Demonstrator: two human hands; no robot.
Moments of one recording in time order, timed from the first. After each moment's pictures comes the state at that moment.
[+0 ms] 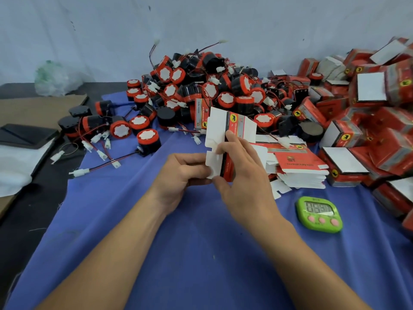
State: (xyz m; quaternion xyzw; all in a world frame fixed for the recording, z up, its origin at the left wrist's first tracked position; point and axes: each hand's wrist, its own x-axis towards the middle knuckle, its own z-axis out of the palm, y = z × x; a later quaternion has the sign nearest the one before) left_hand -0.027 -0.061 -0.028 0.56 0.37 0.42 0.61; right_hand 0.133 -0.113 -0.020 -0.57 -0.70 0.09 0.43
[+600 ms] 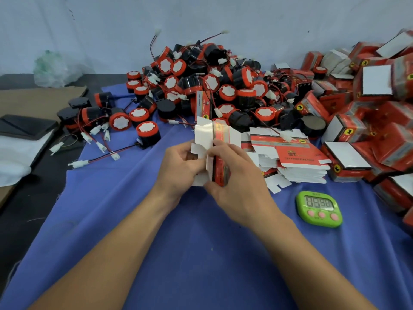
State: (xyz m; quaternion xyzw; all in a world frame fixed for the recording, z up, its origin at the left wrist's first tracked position) left_hand -0.015 -0.067 -0.034 0.57 0.43 0.49 0.50; right_hand 0.132 -0.117 -0.025 -0.56 -0.72 0.17 0.38
